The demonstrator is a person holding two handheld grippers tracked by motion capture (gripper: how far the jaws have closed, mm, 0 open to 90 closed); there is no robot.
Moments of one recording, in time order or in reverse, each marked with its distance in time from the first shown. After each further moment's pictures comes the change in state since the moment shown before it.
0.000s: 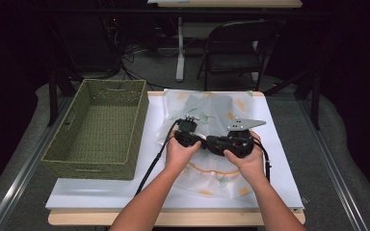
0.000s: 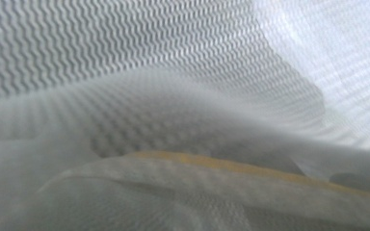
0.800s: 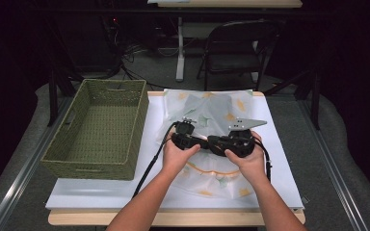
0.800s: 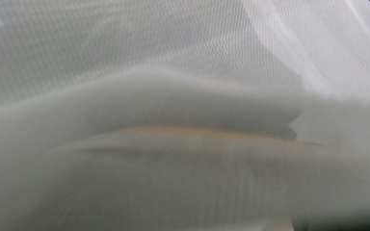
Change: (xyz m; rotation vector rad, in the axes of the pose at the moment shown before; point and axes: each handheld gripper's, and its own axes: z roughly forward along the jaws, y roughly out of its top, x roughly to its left) left arm 0.005 -0.012 -0.015 0.020 -0.038 0.012; right arm -0.004 -0.002 -0.001 0.003 -0.007 0.007
